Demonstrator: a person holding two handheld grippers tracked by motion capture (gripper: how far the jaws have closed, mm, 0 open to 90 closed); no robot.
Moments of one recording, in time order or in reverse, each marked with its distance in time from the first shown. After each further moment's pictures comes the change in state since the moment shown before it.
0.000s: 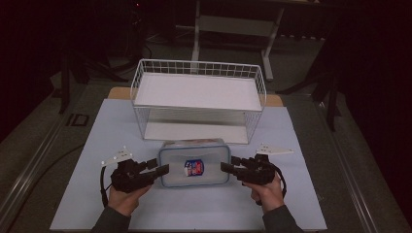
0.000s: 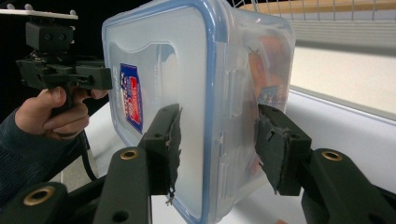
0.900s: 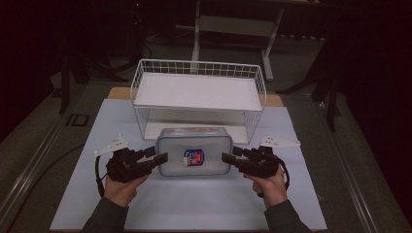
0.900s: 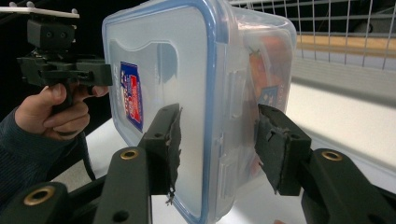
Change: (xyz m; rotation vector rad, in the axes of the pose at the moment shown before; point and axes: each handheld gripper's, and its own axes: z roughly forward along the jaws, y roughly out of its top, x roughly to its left) left arm -0.010 0.039 -0.011 -0.059 -0.005 0.056; right arm 0.013 0.031 -0.010 -0.061 -0.003 -0.063
